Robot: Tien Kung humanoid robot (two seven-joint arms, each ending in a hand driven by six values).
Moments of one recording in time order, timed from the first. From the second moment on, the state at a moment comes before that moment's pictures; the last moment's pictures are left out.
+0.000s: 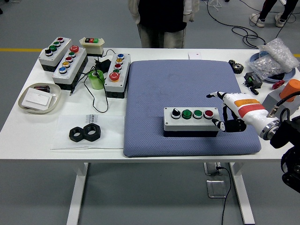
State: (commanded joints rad) left arm -0.10 0.14 -0.38 -0.27 0.40 0.36 0.26; right arm 0.56 -0.66 0.62 1.64 -1.76 -0.18 -0.33
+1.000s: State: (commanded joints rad) left arm -0.11 0.14 -0.37 -0.27 0.39 0.36 0.26; right arm 0.57 -0.65 0.57 1.60 -1.74 -0.10 -0.36
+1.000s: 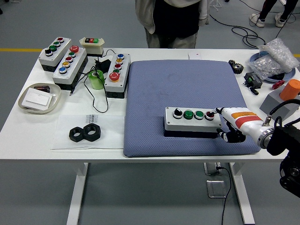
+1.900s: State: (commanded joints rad) left arm -0.11 0.14 -0.37 -0.27 0.39 0.36 0.25; right arm 0.60 -0.61 0.57 1.62 -1.75 -0.12 -0.37
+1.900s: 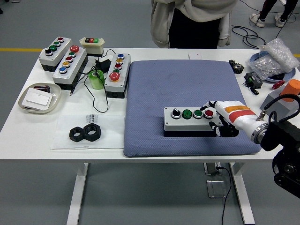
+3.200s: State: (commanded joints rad) left arm -0.11 0.14 -0.38 -0.27 0.40 0.36 0.25; right arm 0.50 -0.61 0.88 1.61 -1.22 -0.49 -0.01
